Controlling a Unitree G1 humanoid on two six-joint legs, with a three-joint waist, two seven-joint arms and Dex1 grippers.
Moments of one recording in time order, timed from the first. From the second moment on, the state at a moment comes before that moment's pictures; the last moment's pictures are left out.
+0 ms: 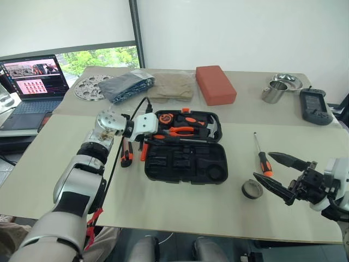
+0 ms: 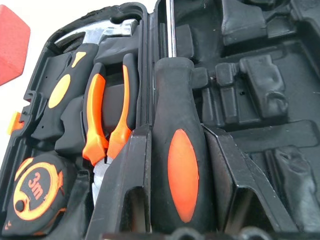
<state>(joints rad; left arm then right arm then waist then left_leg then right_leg) -1.08 0.44 -0.25 1.11 0.05 -0.50 -1.37 0.28 -0.67 -0.49 -0.37 0.69 0.19 1.02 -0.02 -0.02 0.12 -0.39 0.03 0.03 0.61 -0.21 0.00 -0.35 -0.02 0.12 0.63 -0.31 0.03</state>
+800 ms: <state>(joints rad) -1.08 0.43 -0.26 1.15 0.16 -0.47 -1.36 0.28 -0.67 -0.50 -0.38 0.69 0.18 1.00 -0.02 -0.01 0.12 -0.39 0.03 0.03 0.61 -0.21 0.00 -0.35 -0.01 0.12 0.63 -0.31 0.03</state>
